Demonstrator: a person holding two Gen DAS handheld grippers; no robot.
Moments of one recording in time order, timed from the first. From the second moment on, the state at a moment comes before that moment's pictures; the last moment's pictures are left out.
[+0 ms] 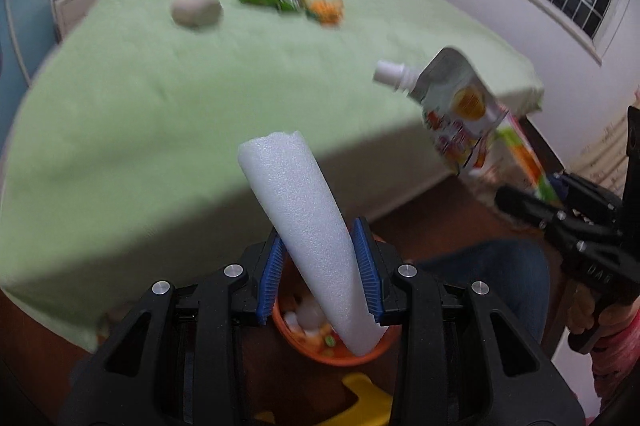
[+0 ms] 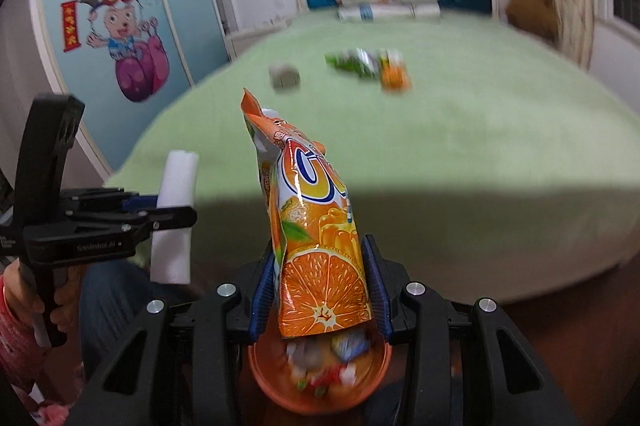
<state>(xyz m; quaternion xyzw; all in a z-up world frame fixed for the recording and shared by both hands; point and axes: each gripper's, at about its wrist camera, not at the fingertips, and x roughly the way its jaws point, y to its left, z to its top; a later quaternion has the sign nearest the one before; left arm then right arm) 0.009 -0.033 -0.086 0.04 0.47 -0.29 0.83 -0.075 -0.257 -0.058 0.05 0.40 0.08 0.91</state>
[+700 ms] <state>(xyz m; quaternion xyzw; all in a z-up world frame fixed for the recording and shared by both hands) 0.009 -0.089 -0.282 0.08 0.65 -0.27 0.71 -0.068 -0.259 -0.227 0.13 0.59 0.03 0.79</state>
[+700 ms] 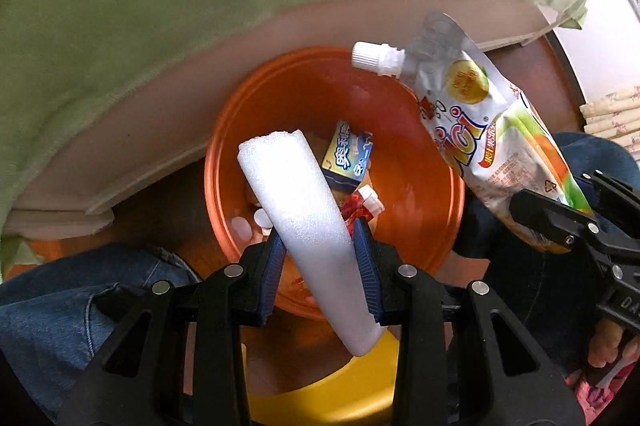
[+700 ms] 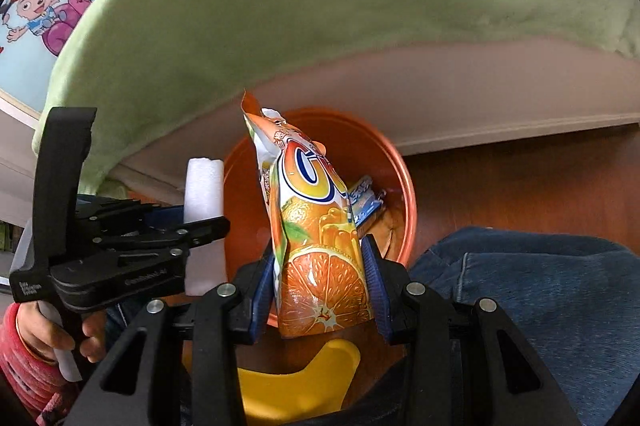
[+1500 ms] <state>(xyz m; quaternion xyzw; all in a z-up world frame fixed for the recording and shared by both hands) 0.003 -0.078 -0.285 0.06 0.65 -0.25 0.71 -0.059 -0.268 -0.242 0.16 0.60 0.01 0.78</state>
